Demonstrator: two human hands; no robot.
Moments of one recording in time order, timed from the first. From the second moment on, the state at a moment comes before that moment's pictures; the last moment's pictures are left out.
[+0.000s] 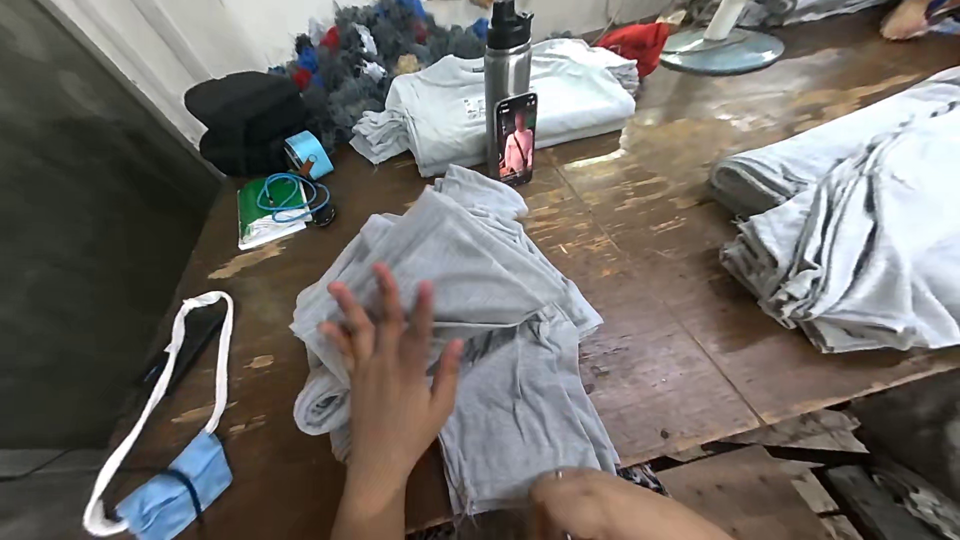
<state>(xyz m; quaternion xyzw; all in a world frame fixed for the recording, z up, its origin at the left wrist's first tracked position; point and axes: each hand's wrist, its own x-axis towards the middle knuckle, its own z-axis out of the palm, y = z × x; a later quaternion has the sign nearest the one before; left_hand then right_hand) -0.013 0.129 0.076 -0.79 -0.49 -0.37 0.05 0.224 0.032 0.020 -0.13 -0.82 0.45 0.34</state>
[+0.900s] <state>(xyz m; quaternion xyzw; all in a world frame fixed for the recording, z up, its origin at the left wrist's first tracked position) 0.005 0.010 -0.001 -0.66 -0.52 -0.49 -0.24 0.212 0.079 0.008 -0.32 -0.74 0.25 0.54</state>
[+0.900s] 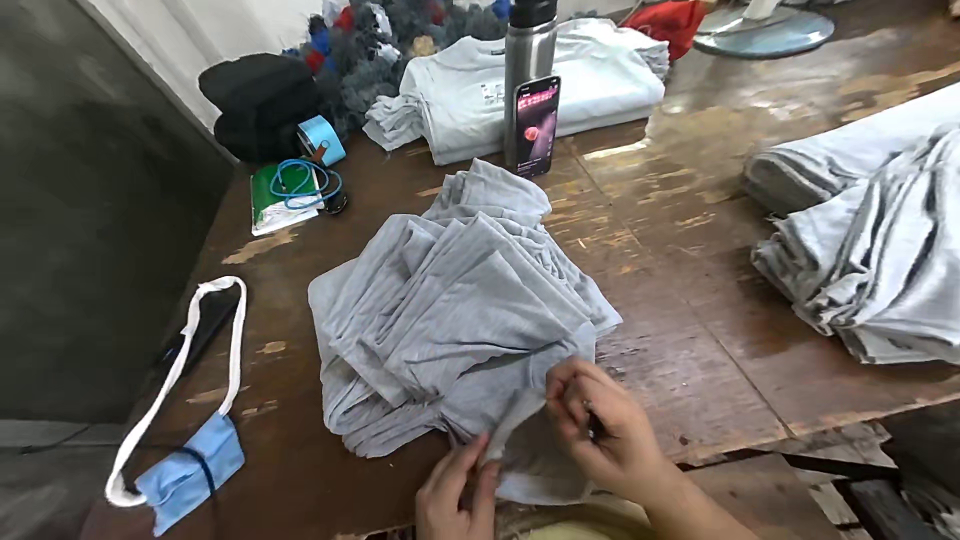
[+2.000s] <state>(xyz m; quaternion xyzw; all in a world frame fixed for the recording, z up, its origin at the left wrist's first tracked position) 0.011 -0.002 -0.013 -0.61 -0.42 -0.59 -0.32 0.179 0.054 0.002 -0.17 -0.79 0.22 0.54</state>
